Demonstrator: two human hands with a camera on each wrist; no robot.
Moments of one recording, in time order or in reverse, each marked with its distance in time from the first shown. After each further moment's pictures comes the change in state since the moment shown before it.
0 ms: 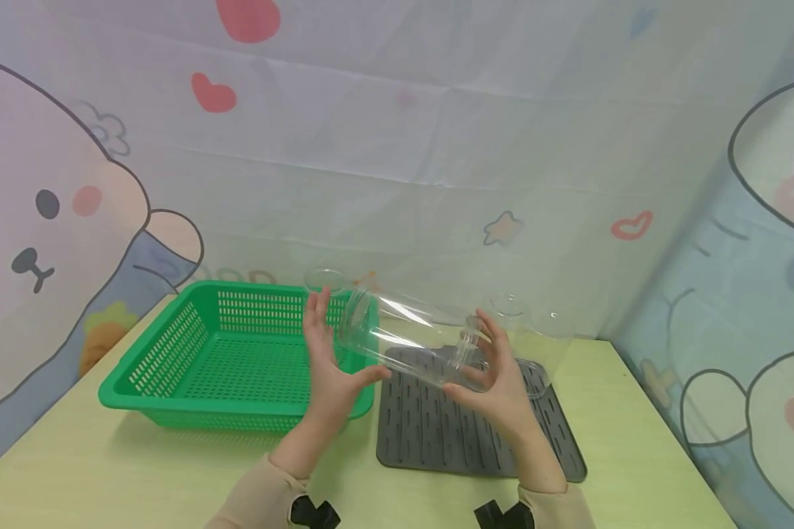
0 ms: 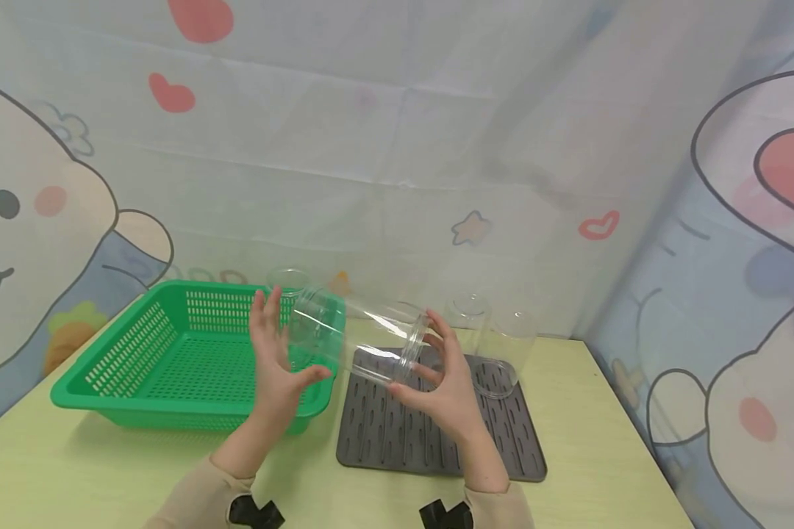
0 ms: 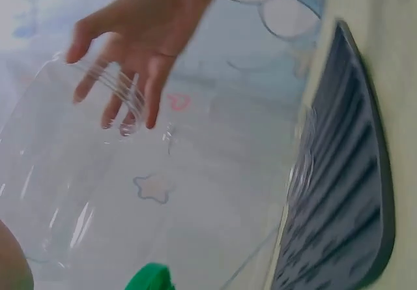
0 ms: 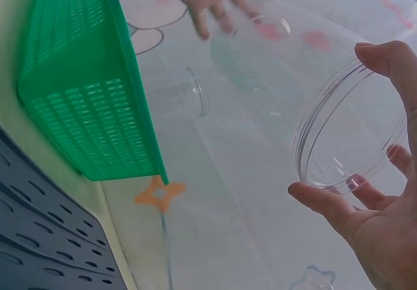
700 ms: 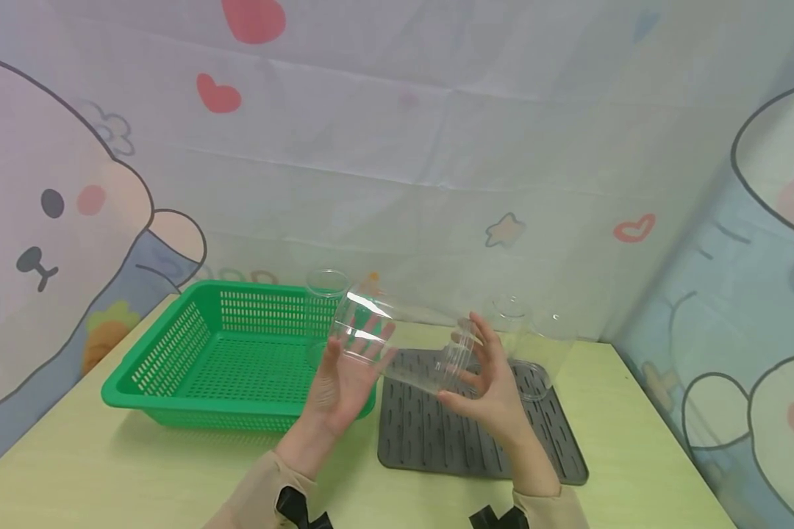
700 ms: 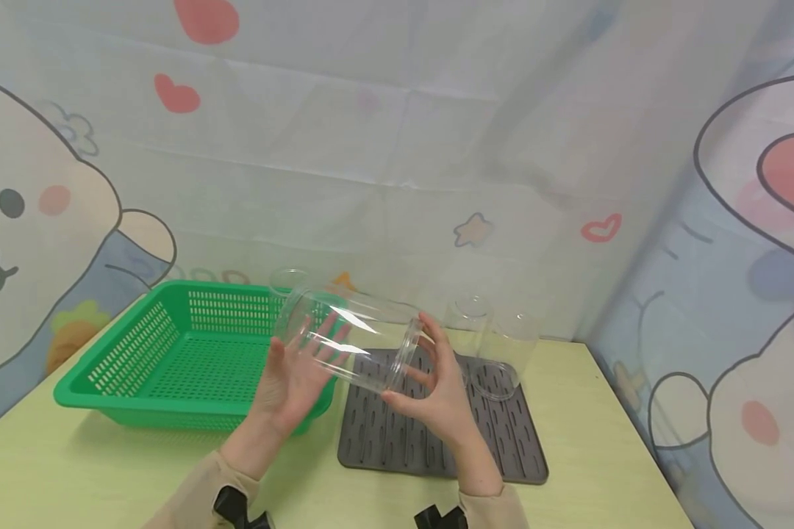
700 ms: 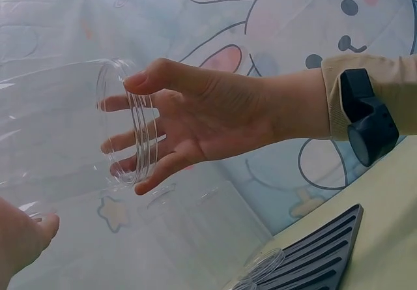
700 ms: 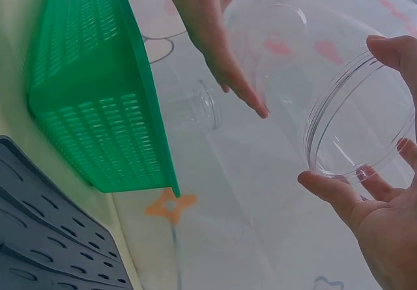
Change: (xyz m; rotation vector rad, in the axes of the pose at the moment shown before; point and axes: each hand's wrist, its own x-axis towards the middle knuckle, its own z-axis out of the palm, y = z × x) left_hand 0.002 -0.002 -0.005 -0.980 -0.081 -0.591; right_hand 0.001 0.002 0.008 0.085 -0.061 -0.099
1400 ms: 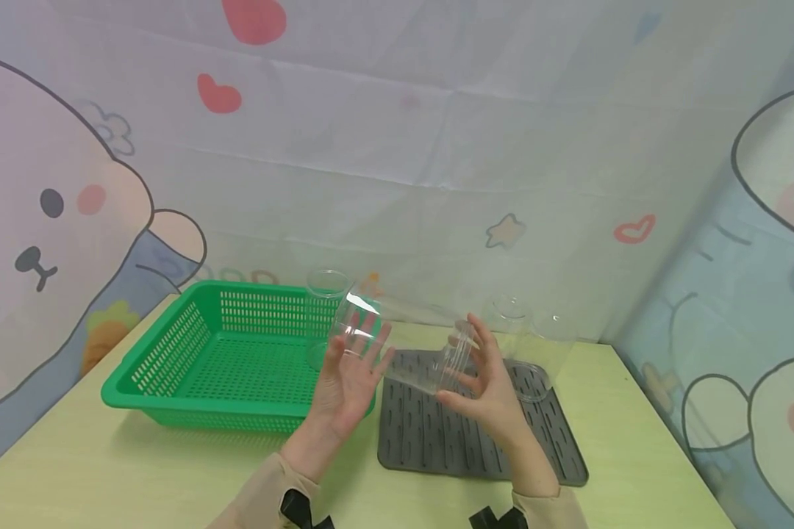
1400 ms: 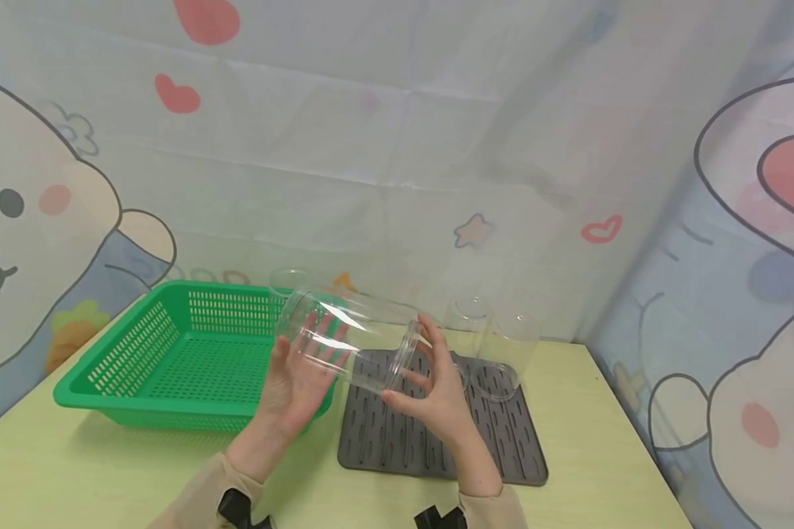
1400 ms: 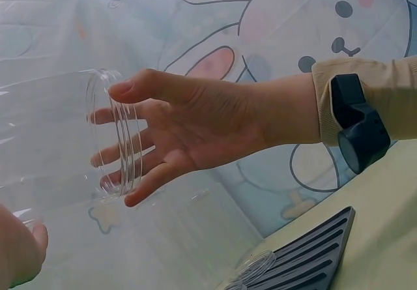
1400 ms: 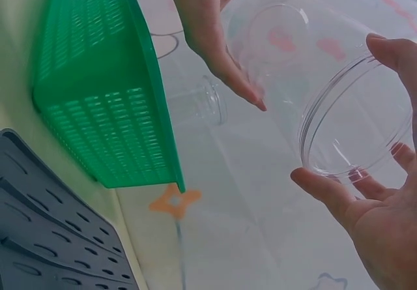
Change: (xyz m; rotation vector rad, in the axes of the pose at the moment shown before) left_hand 0.000 -0.007 -0.002 -0.047 0.045 0.022; right_hand 0.001 0.005 0.000 0.052 -0.029 0.063
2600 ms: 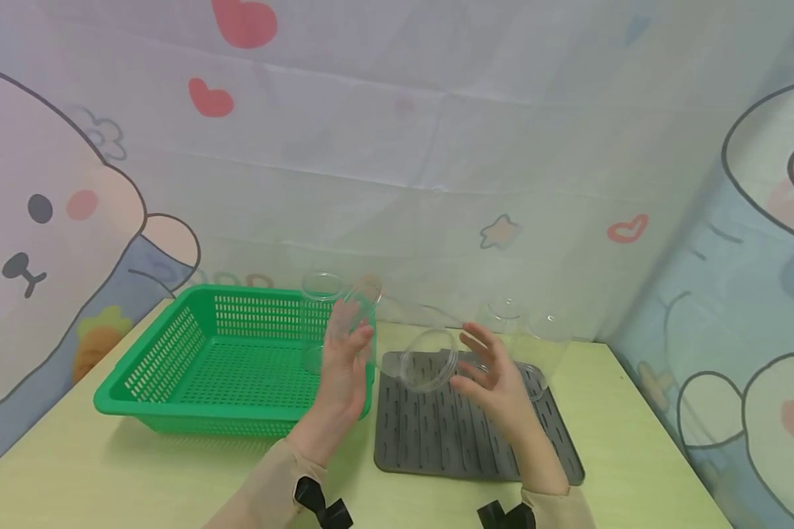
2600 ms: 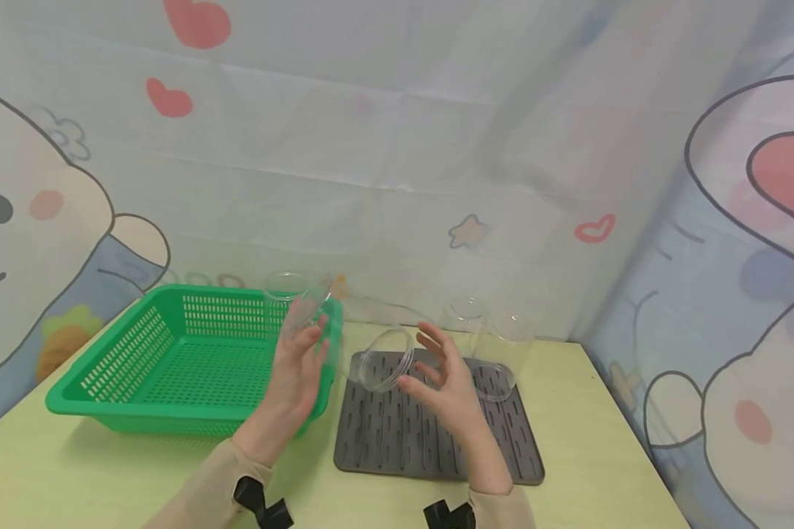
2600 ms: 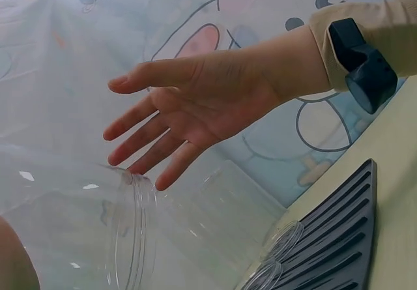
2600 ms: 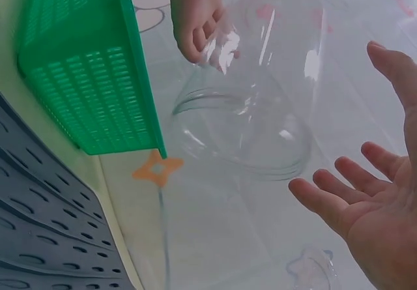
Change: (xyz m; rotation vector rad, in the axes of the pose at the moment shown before) left_hand 0.021 -0.007 0.007 0.467 0.155 0.173; right_hand -0.003 0.000 -0.018 -0.129 0.039 0.055
